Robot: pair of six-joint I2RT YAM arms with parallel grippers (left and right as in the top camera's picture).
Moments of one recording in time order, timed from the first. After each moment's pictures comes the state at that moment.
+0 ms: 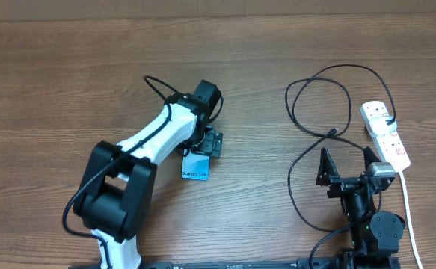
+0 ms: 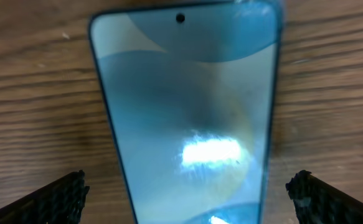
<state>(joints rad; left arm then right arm) -0.47 1.96 1.32 -0.90 -0.05 -0.31 -0.06 0.01 0.02 -0.02 -0.12 0.15</state>
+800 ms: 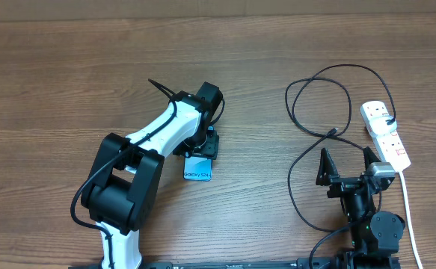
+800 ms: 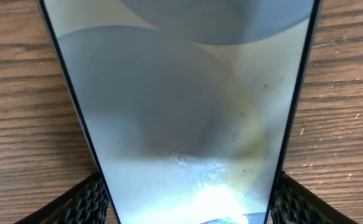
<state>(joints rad) -0.48 2.02 1.35 -0.95 0.01 -0.36 -0.06 0.01 0.02 -0.02 -0.12 0.15</state>
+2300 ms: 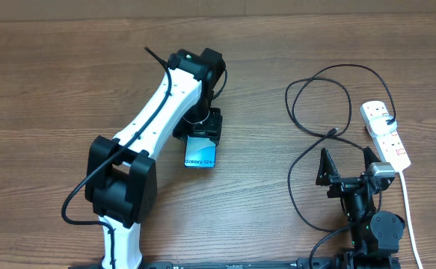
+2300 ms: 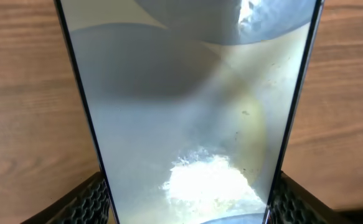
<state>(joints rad) -0.45 2.06 1.81 -1.49 0.13 -0.36 -0.06 0.01 0.02 -0.02 -0.12 0.15</state>
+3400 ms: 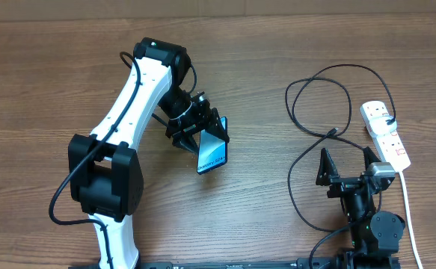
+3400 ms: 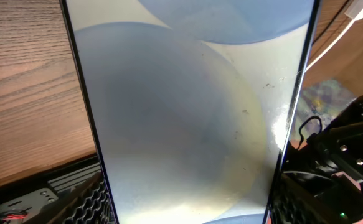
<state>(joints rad) -0.30 2.06 1.83 -1.68 0.68 -0.28 -0.06 0.01 0.02 -0.02 -0.12 0.15</state>
